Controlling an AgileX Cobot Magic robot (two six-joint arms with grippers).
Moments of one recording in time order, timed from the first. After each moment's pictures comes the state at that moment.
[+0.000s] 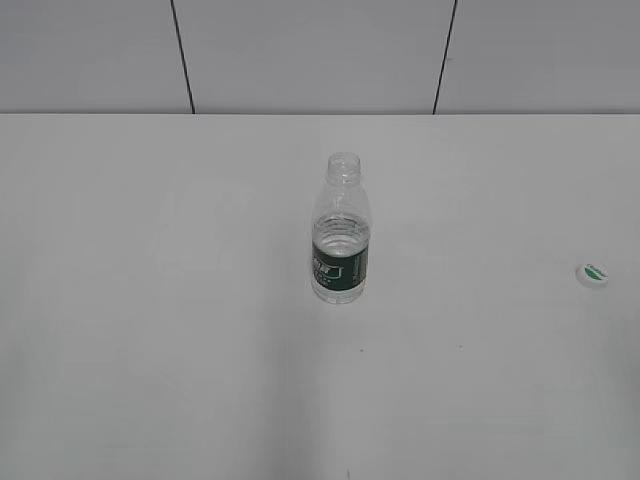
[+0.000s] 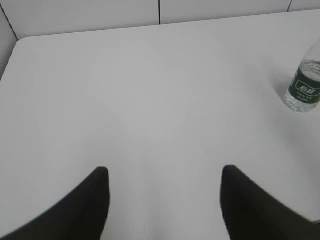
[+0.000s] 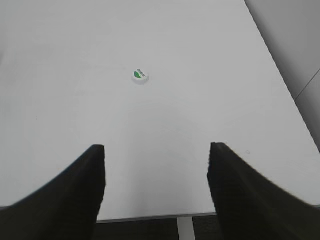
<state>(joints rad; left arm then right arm) -0.05 -0.01 -0.53 -0.01 1.05 0.04 0.02 -0.01 -0.50 -0.04 1.10 -0.13</state>
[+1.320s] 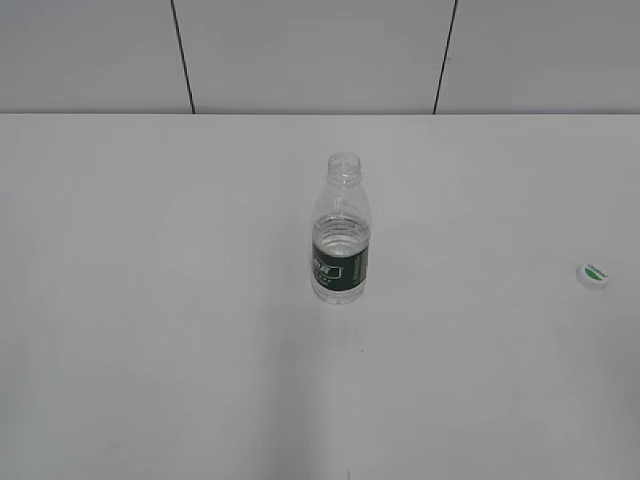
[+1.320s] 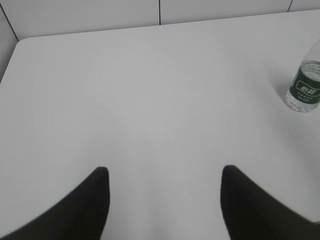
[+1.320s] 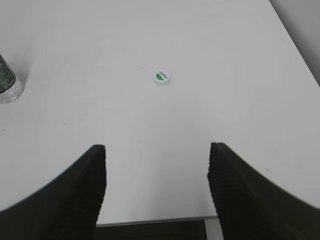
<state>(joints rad) -0.05 -0.01 -0.53 -0.01 1.05 0.04 0.02 -0.01 -0.50 0.03 1.09 -0.09</state>
